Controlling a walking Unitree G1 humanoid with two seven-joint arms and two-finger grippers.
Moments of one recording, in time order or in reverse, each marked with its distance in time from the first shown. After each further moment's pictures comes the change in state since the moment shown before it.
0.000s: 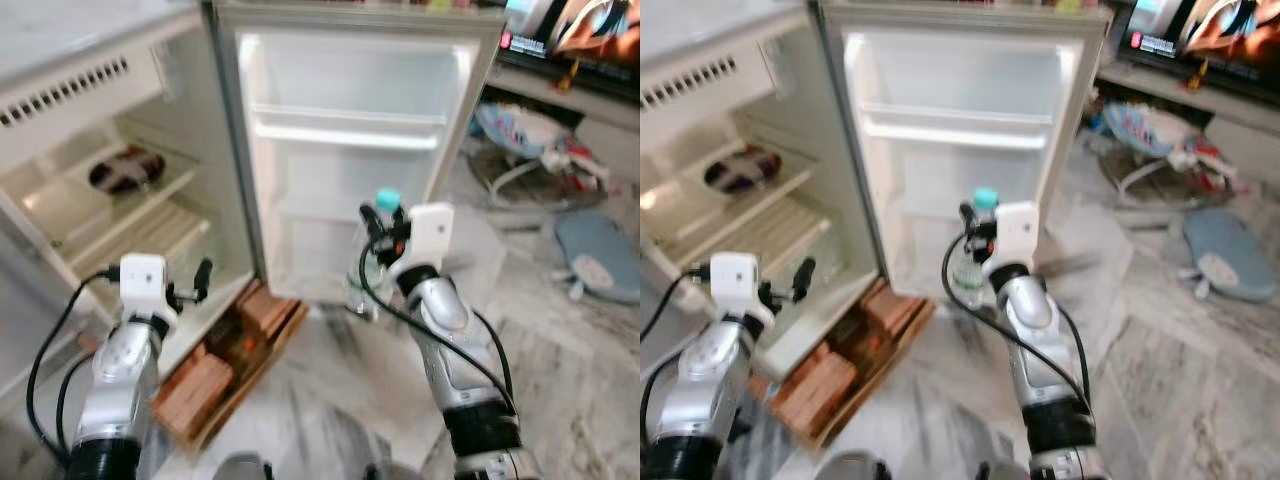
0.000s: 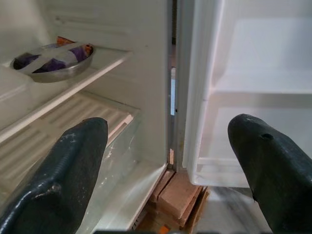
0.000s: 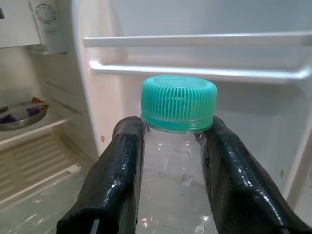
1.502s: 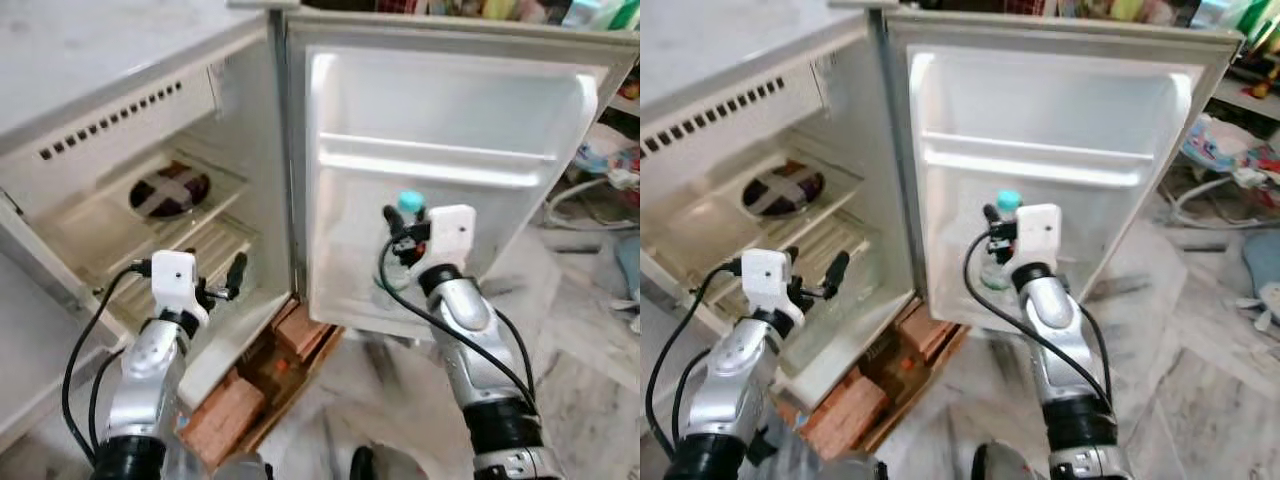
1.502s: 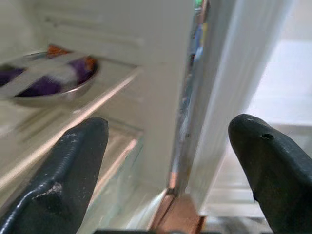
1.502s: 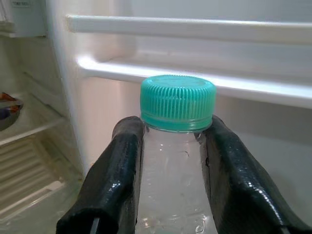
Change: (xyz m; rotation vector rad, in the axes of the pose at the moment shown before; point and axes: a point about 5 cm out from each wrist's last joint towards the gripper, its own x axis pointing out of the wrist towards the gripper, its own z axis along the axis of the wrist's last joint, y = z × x) left arm -0.003 -0.009 0.001 -0.009 -0.025 -0.079; right arm -0.002 -0.007 -0.005 0.002 0.018 -0.029
